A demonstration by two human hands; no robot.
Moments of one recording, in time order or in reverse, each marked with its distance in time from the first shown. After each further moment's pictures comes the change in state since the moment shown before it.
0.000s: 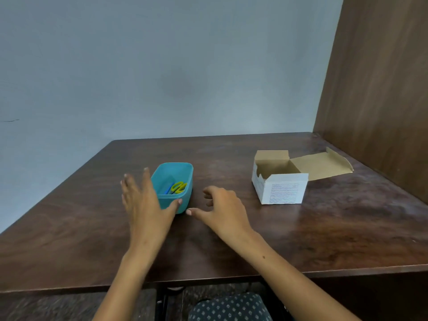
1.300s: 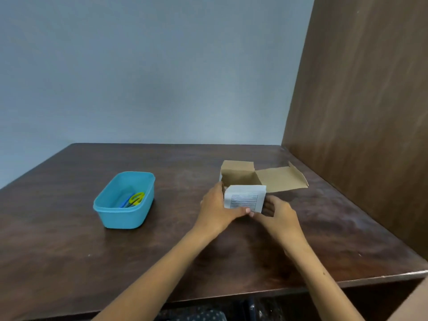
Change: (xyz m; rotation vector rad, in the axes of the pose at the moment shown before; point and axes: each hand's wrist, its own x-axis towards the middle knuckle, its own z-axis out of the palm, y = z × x) left_hand -0.023 0.137 0.106 -0.489 -0.519 0.200; right_hand -0.018 0.136 -0.105 0.191 0.234 0.327
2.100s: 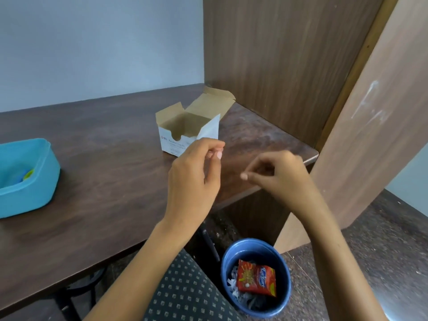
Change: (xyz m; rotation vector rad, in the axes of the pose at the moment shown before) left_hand -0.080 0.046 0.050 -0.064 0.073 0.591; right_hand -0.112 0.026 -0.093 -0.275 0.109 -0.038
